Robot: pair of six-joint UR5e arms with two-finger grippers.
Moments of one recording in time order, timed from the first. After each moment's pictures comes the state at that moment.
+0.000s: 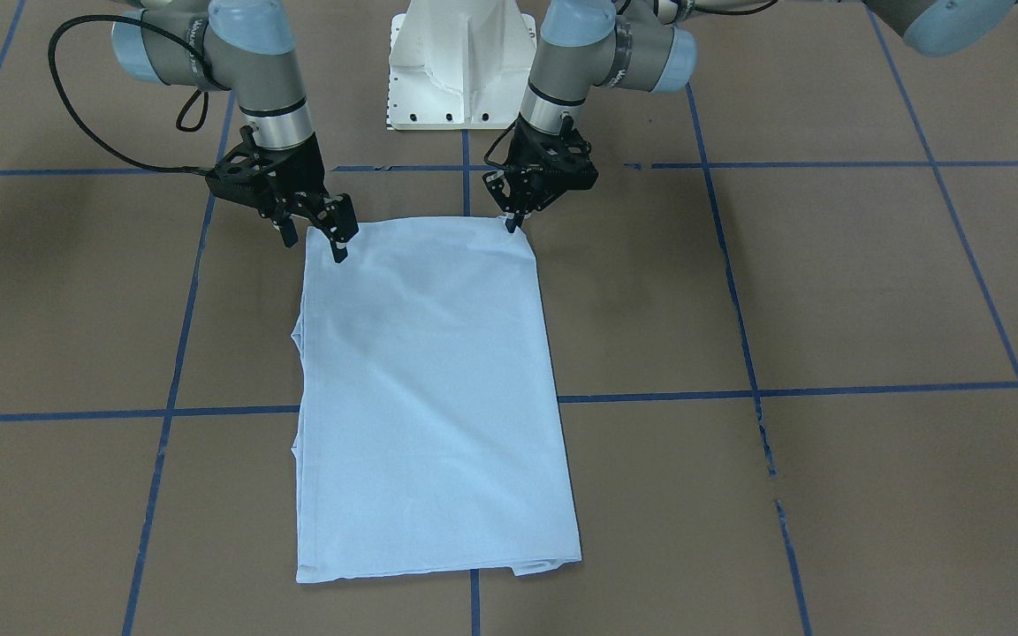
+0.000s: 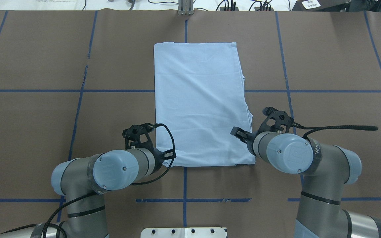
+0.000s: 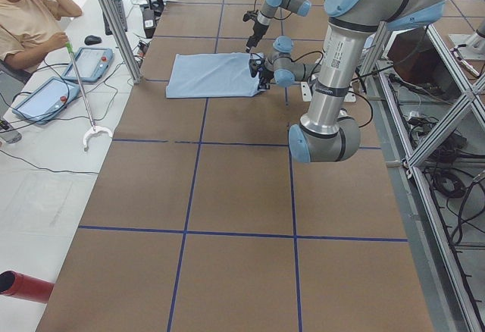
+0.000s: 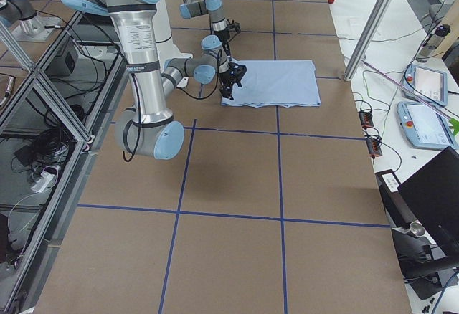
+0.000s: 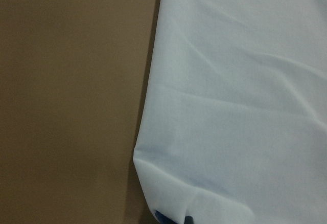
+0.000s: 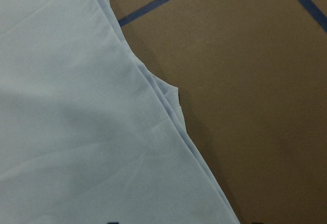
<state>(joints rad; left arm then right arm) -0.27 -2.07 -1.77 -1.93 -1.50 -1.63 0.36 -1.31 1.94 -1.35 1.47 1.81</state>
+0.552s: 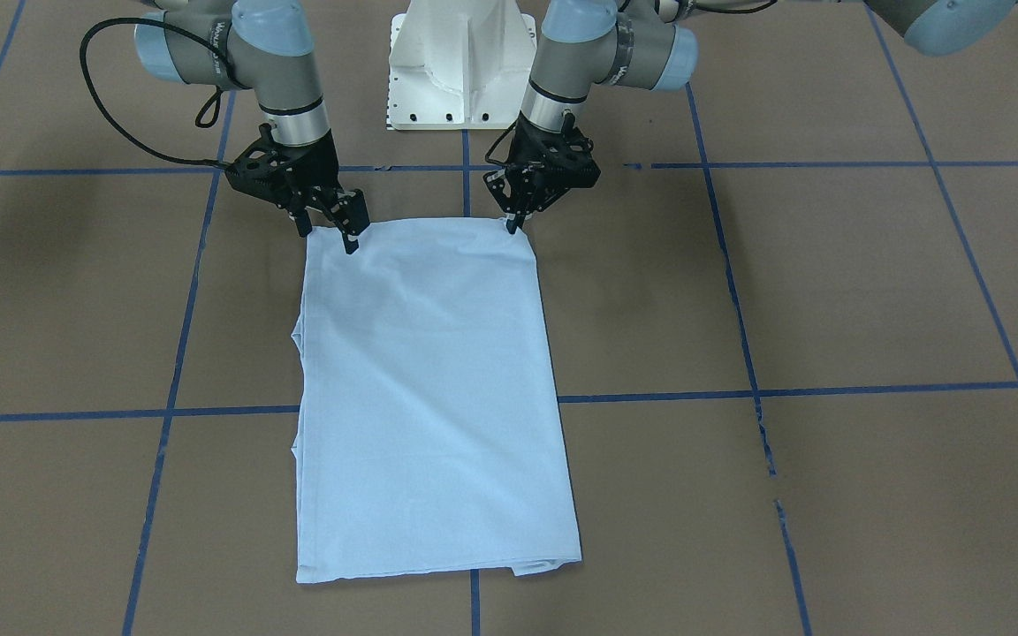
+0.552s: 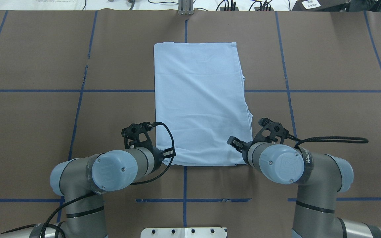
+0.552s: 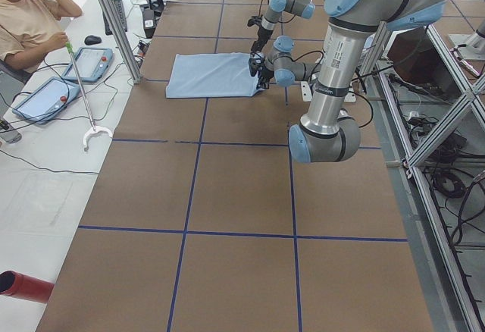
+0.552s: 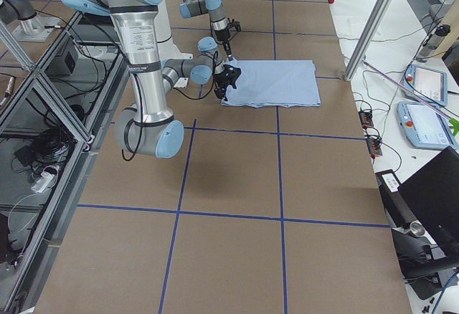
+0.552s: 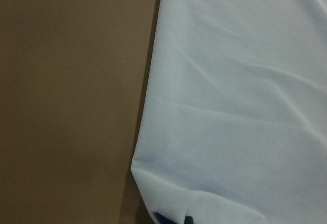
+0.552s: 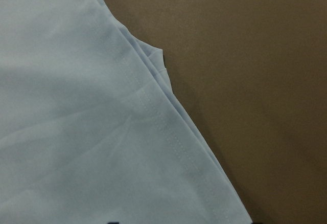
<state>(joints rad) -0.27 -2.06 -1.79 -1.93 -1.48 -1.63 0.31 -1.30 1.92 -1.36 1.47 1.90</state>
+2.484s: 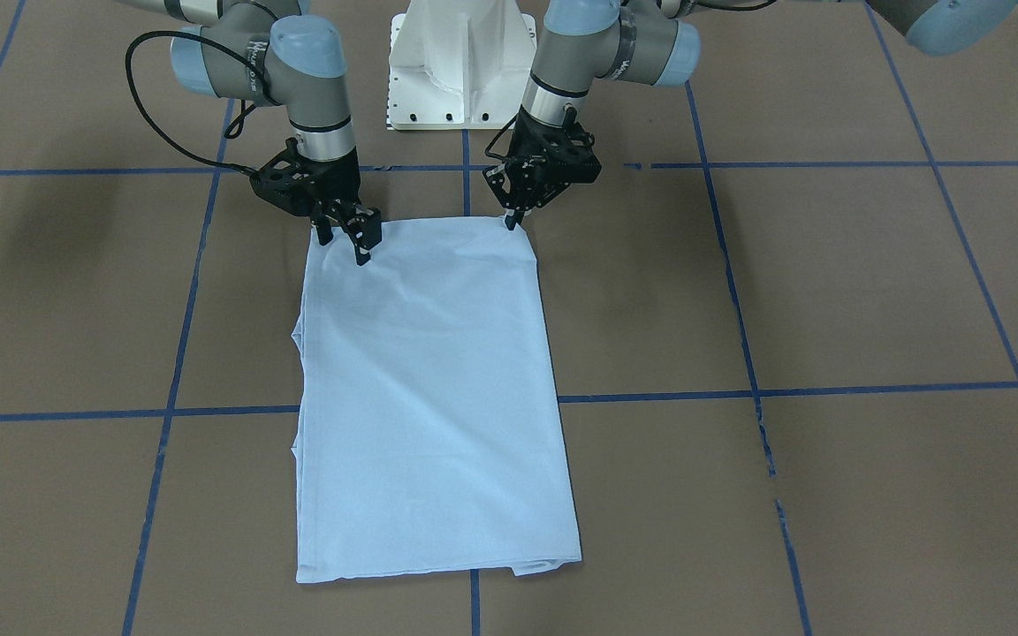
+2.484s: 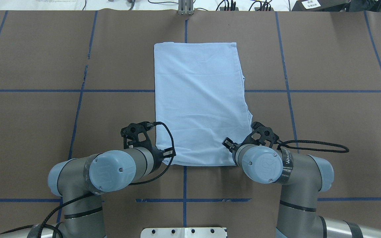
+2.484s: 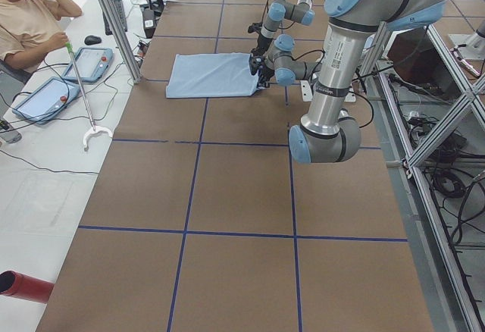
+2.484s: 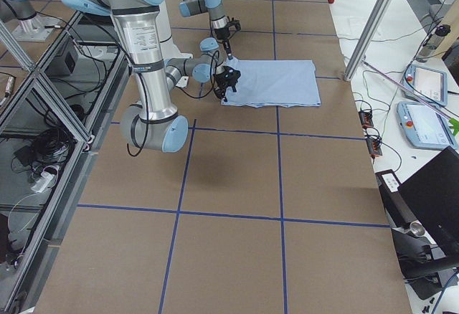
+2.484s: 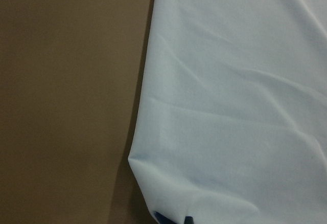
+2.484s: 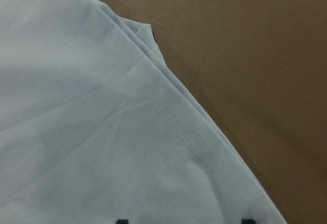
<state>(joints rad) -0.27 -2.06 -1.80 -1.93 -1.48 -1.63 0.30 -1.22 1.84 -1.40 1.46 2.02</state>
